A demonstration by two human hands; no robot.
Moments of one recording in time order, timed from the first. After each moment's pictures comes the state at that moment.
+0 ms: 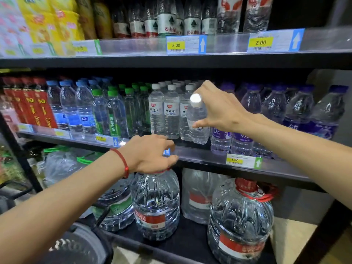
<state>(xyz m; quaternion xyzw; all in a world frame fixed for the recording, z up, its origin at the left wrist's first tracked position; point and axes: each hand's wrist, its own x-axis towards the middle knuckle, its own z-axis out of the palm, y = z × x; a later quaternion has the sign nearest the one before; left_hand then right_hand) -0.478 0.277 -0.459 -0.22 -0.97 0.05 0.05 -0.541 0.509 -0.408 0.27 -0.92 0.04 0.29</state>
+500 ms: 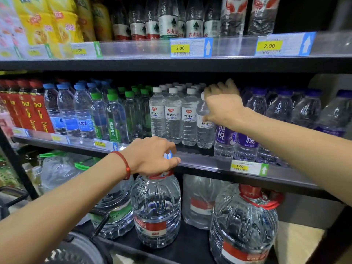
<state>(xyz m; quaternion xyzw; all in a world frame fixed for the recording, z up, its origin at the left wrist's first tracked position) -0.504 0.268 -0.460 -0.22 -0.98 0.03 0.04 -0.585 0.494 -0.397 0.09 -0.93 -0.22 0.29</state>
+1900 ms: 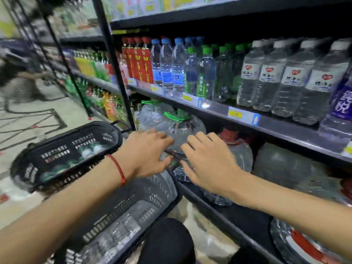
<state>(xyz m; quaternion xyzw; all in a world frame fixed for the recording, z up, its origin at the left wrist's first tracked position) -0.353 0.136 -0.527 -0.03 -0.98 0.17 0.07 -0.429 0.320 -0.571 0.50 -0.81 -0.02 0.32</state>
